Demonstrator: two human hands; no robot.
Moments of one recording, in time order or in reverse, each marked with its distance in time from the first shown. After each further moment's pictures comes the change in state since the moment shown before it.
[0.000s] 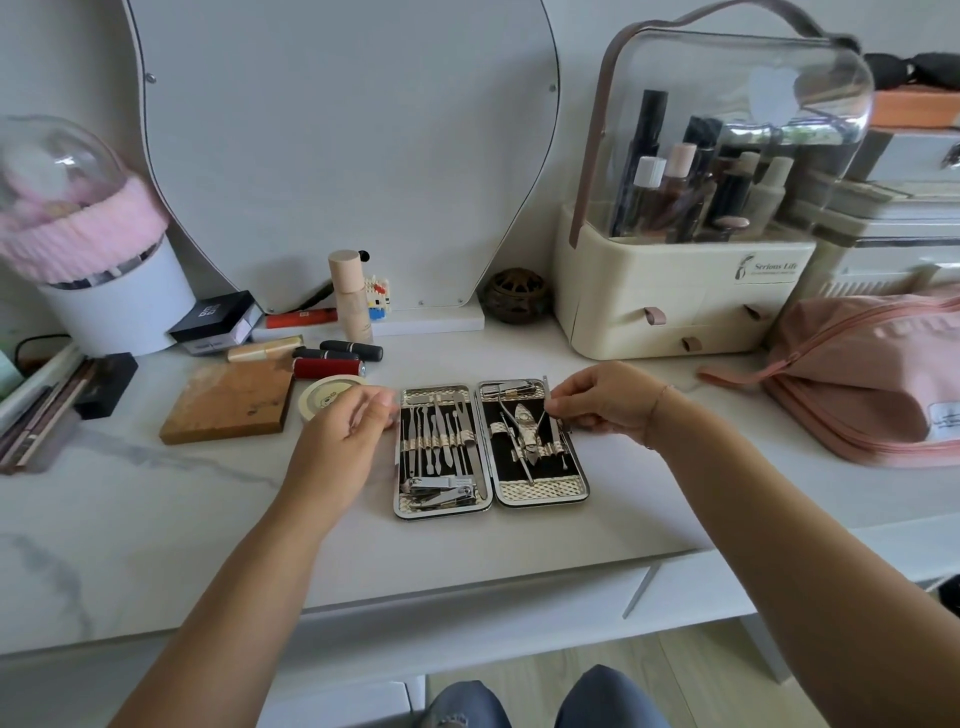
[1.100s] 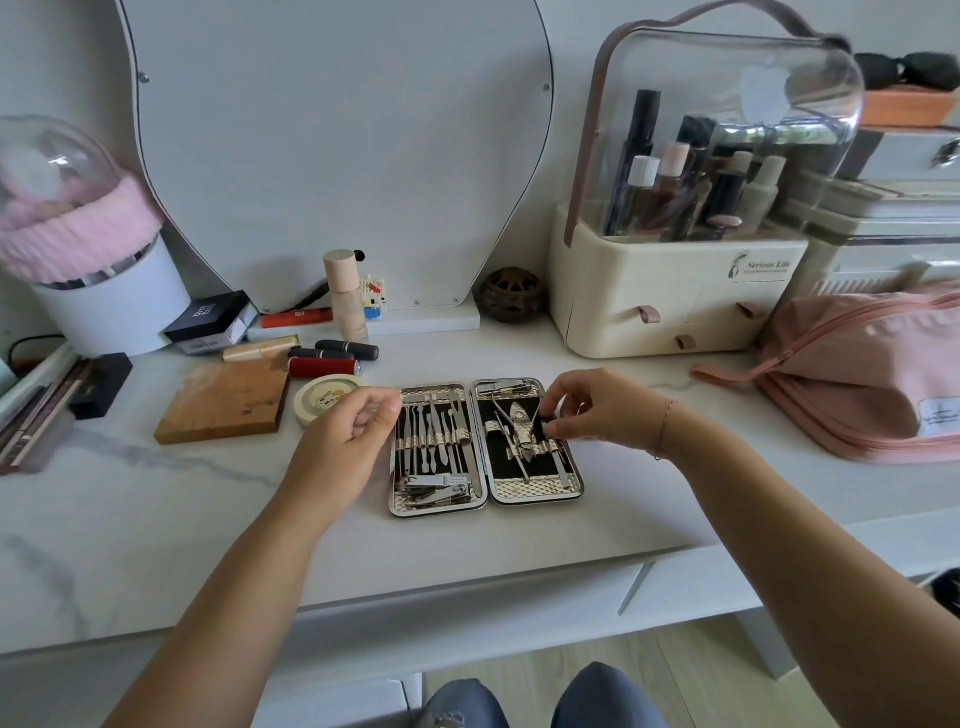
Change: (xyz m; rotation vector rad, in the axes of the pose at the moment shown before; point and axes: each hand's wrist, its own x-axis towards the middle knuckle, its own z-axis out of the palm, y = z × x) left_hand -0.008 0.017 0.001 0.051 -0.059 -0.006; right_hand -0.011 0.009 -0.002 -0.378 -0.043 -0.242
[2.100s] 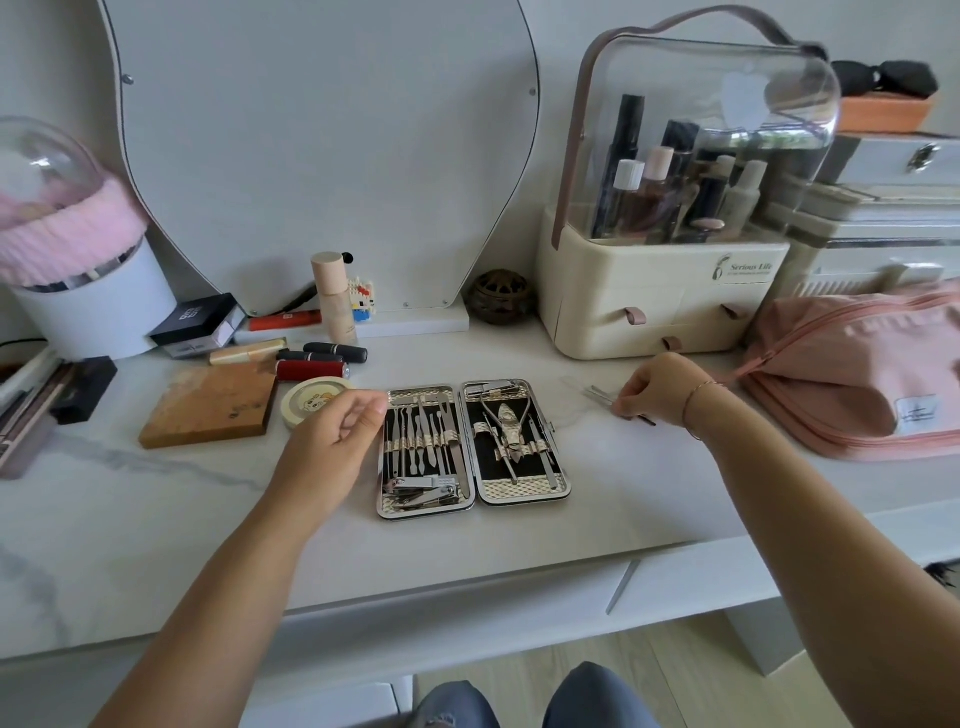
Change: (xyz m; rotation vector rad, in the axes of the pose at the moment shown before) left_hand 0.000 -0.001 0.000 -0.025 -0.015 -0.011; right_hand -0.018 0.018 -0.049 -0.336 0.260 0.387
